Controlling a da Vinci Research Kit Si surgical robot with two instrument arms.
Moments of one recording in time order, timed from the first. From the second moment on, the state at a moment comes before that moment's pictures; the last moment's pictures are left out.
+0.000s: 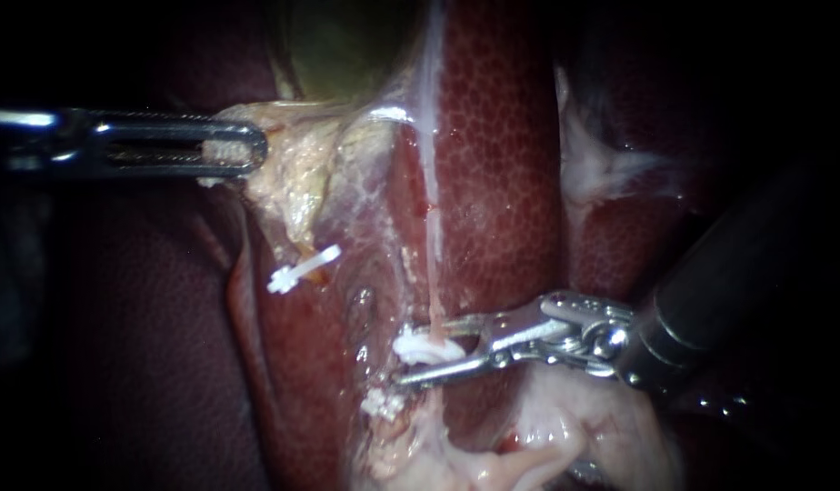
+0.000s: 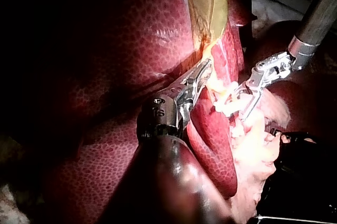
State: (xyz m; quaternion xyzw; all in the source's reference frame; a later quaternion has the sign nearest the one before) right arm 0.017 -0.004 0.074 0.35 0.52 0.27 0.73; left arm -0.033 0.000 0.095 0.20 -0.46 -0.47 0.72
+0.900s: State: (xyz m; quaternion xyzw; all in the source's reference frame) right arm 0.009 0.003 0.063 0.30 0.56 0.18 0.75; left arm -0.033 0.000 0.095 0.20 -0.46 -0.47 0.72
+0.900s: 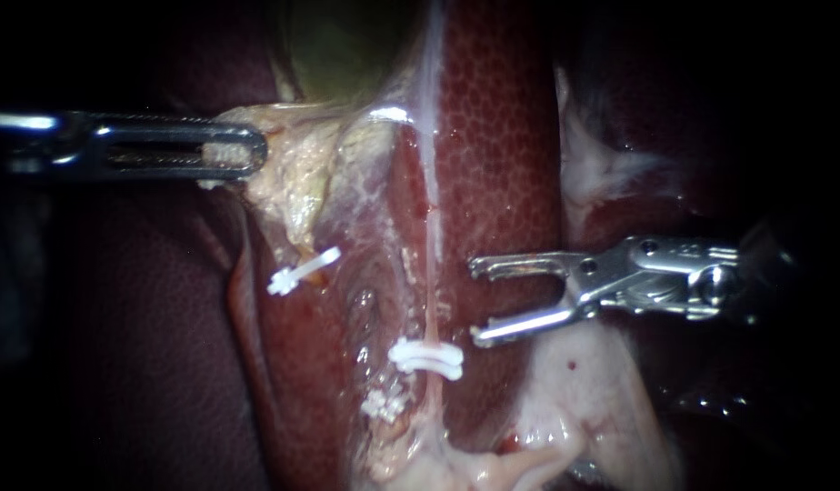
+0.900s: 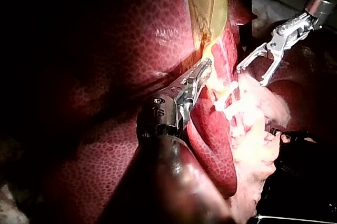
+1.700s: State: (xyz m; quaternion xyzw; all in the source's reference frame) right arm 0.008 0.004 0.060 0.29 0.59 0.16 0.74; left arm -0.039 -0.003 0.102 0.20 -0.46 -0.45 0.74
